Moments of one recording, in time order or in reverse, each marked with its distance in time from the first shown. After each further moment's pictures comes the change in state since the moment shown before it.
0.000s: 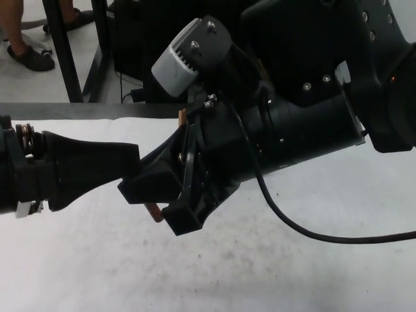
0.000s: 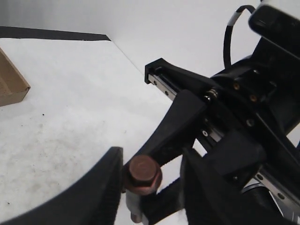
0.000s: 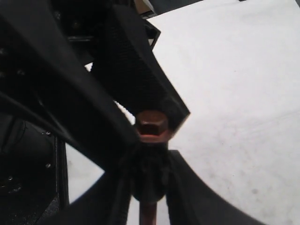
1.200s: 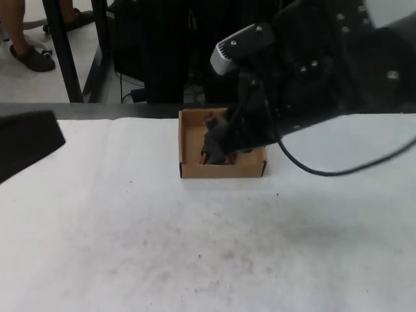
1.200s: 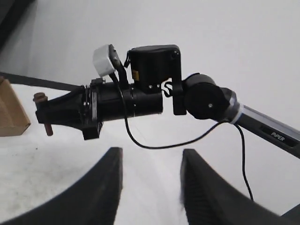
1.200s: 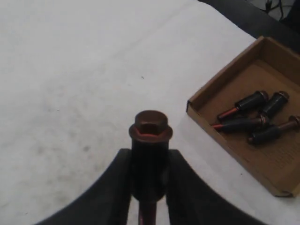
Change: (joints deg) left arm -0.1 -22.2 0.1 9.7 -12.7 -15.4; right arm -17.3 17.2 -8.6 1.2 13.1 -3.0
